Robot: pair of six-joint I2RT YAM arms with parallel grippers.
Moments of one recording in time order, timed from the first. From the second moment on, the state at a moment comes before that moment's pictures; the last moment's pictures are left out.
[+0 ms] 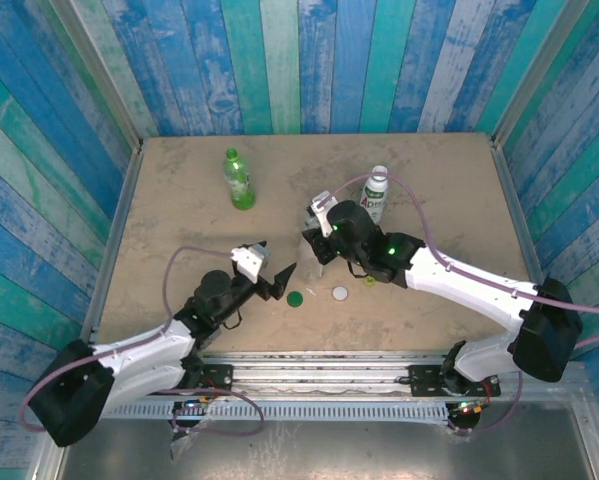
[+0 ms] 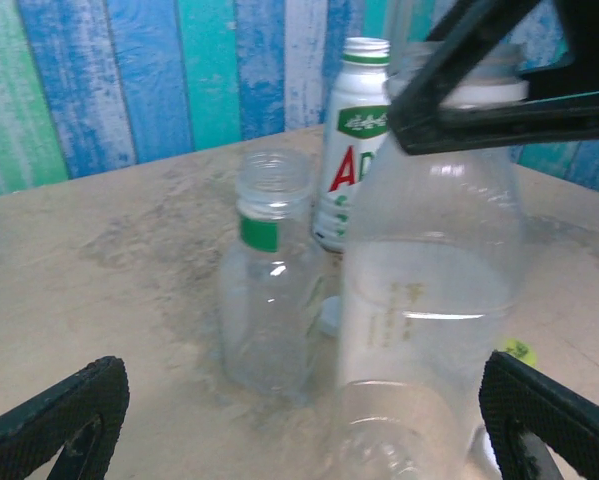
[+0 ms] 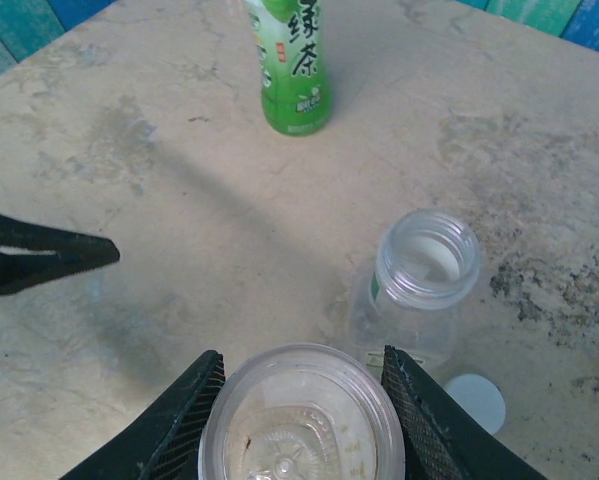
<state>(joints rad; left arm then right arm) -0.74 0.97 0.13 0.74 -0.03 -0.04 0.91 1.39 1.06 -0.27 0.19 0.20</state>
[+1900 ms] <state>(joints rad) -0.83 1.63 0.29 1.31 -0.07 -0.01 0.92 1.47 1.07 -0.24 0.19 0.22</state>
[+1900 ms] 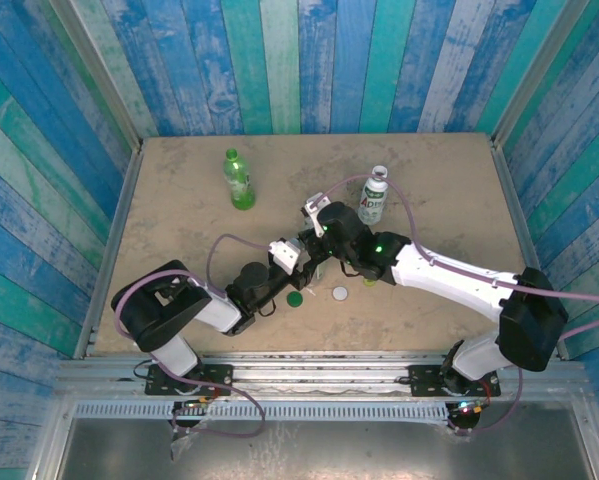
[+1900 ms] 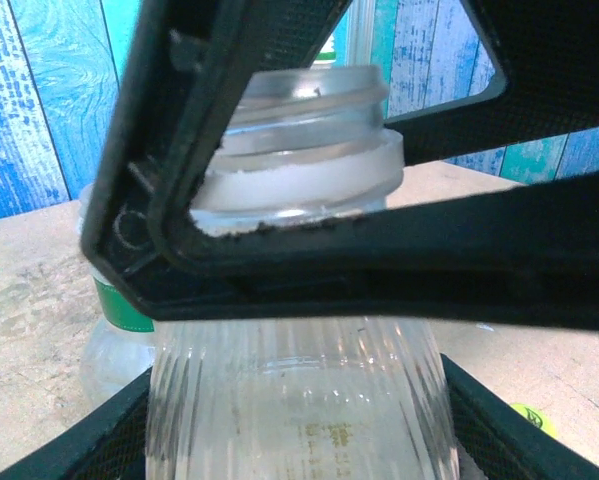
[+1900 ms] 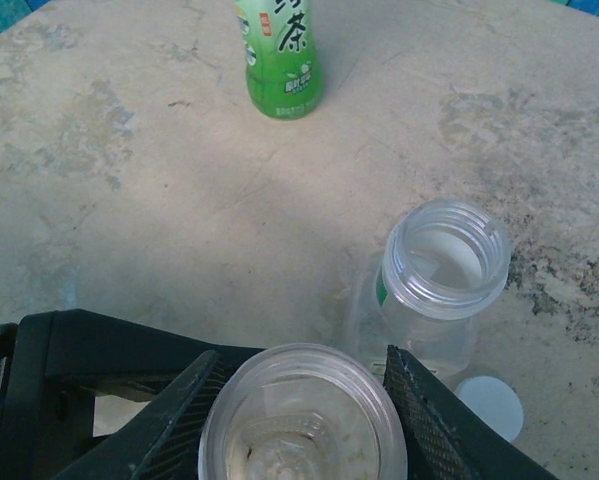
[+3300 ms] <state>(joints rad) -0.83 1.66 0.15 1.55 0.16 0.11 0.77 1.21 0.83 -0.13 0.18 0.33</state>
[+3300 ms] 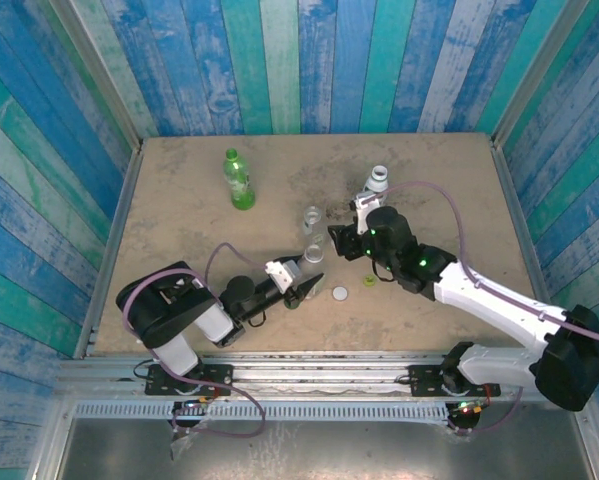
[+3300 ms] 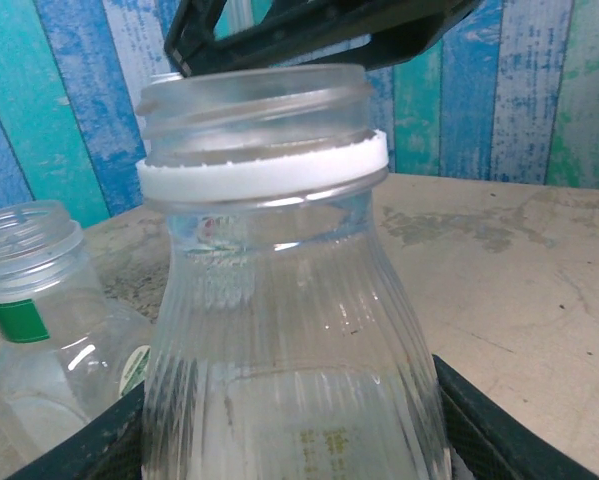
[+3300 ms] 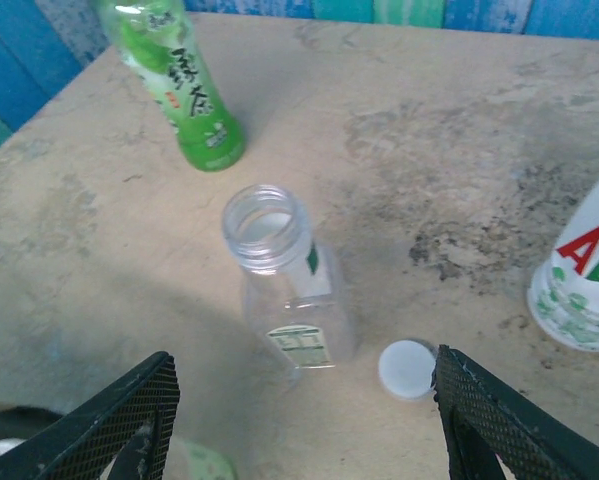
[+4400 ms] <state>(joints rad) -0.77 1.76 0.22 1.59 0.32 0.02 0.81 1.11 0.77 -0.08 -0.09 0.12</state>
